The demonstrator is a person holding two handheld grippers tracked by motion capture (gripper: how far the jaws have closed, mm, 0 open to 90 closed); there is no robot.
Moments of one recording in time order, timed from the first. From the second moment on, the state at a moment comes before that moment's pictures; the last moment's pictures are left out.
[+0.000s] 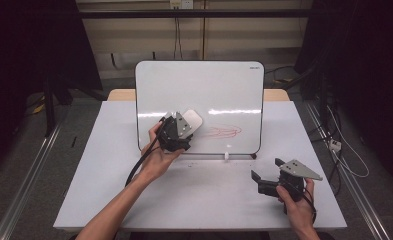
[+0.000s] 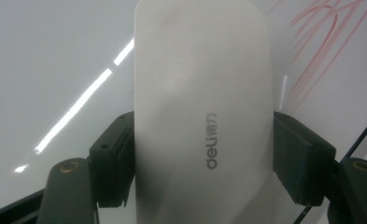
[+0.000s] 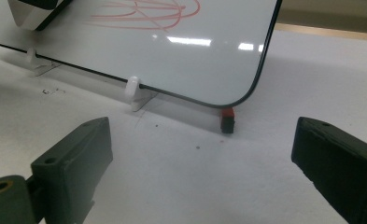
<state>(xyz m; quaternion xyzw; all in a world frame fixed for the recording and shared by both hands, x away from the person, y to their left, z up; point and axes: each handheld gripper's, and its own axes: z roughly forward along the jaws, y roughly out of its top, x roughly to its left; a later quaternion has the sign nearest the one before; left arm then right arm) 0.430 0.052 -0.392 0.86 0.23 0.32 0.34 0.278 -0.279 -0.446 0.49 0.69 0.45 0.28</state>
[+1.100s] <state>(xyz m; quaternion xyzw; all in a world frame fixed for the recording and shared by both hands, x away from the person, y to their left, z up) 0.430 0.061 -0.392 0.85 0.26 0.33 0.32 0.279 -0.278 -0.447 0.50 0.69 0.45 0.28</state>
